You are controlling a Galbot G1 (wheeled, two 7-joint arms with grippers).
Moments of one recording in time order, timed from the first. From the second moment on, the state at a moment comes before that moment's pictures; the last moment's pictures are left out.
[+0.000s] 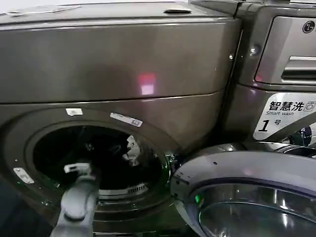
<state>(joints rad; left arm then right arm) 0.98 -1.39 -0.51 -1.85 -0.10 0.40 -0.02 -1.76 0.92 2.54 1.81 0.78 -0.19 -0.13</state>
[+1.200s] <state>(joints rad) 0.17 -1.27 -0.12 -0.73 0.24 0.23 0.62 -1.74 0.91 2.53 1.78 0.79 -0.17 -0.14</state>
